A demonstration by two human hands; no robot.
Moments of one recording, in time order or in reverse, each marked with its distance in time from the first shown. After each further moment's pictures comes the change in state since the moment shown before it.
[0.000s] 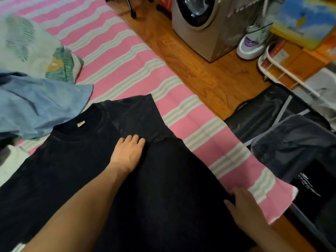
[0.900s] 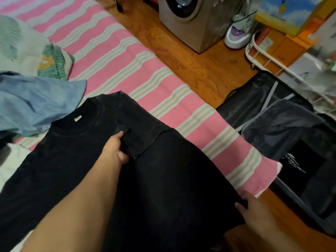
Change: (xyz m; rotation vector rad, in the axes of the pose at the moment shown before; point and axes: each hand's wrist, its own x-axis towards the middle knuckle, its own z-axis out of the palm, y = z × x) left_hand -0.018 0.000 -0.026 -2.239 -0.189 -1.327; right_hand -0.076 0.047 0.005 0.082 -0.063 0.212
